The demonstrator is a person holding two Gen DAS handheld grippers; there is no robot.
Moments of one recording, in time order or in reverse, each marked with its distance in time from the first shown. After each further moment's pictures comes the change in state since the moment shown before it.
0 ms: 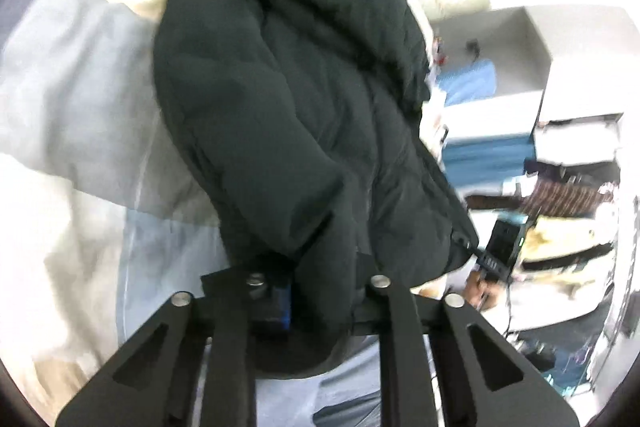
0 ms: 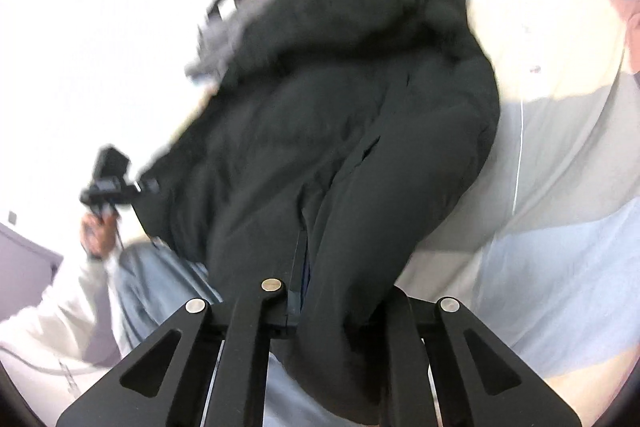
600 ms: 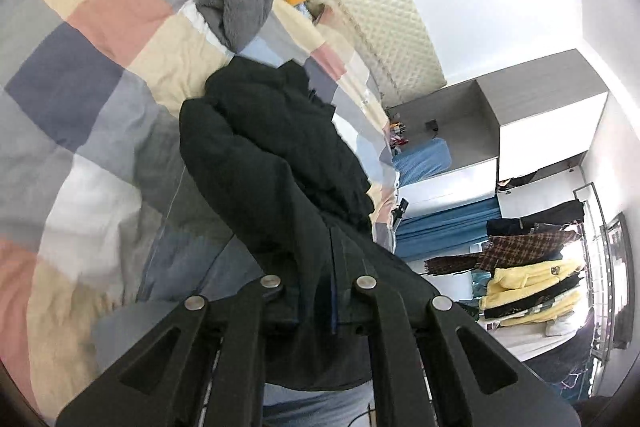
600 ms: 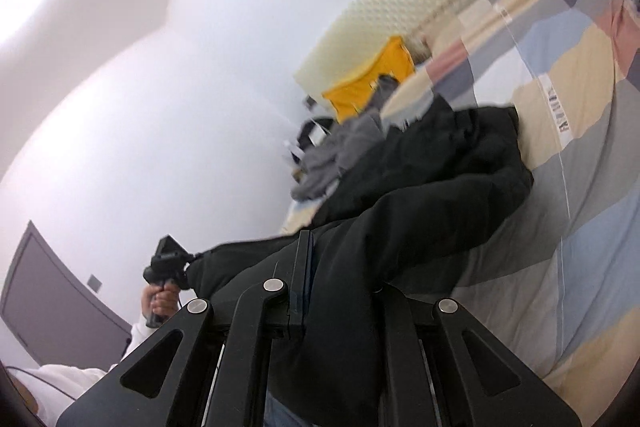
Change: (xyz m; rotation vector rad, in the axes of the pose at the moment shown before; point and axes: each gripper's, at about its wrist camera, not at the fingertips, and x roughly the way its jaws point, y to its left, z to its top) left arm -0.159 -0.055 -0.041 0.003 -0.302 -0.071; right arm -0.109 0.040 -0.077 0.055 -0.484 0.342
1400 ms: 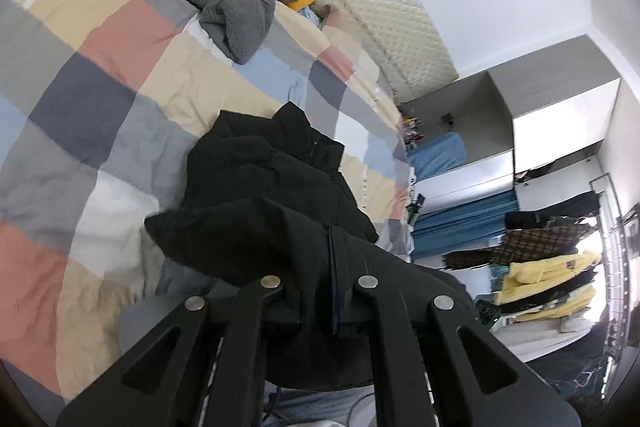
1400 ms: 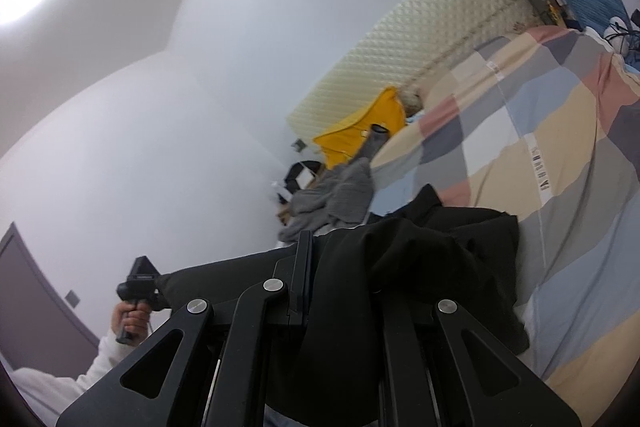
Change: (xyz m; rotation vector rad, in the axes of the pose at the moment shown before) left arm -0.006 -0.029 0.031 0.046 0.026 0.100; right arm -0.003 0.022 0.040 -0.058 -0.132 -0.099
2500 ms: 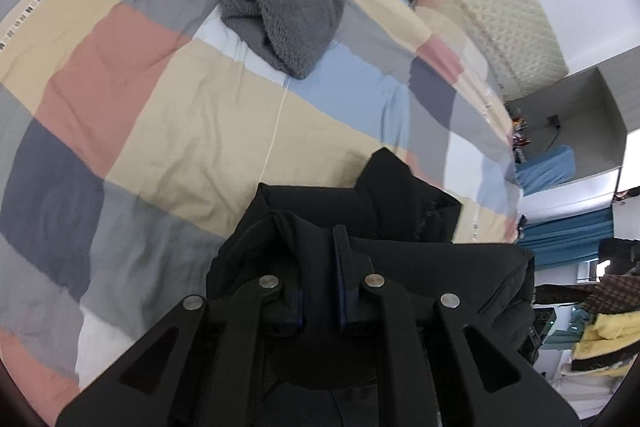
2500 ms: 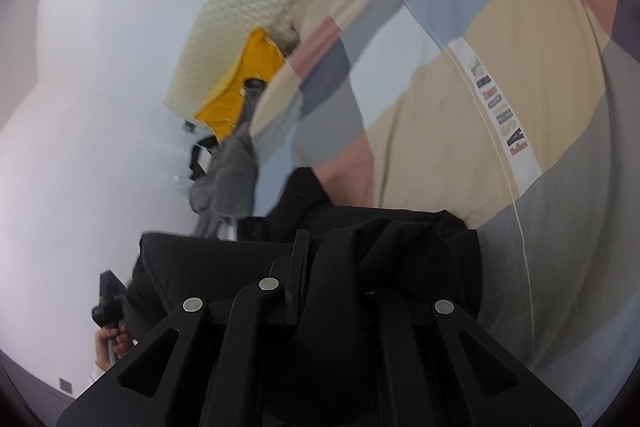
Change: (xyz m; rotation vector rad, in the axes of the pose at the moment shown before) left arm 0.217 0.046 0.141 -0.024 0.076 0.354; right arm 0.190 -0.195 0.040 0.321 0.233 -0.260
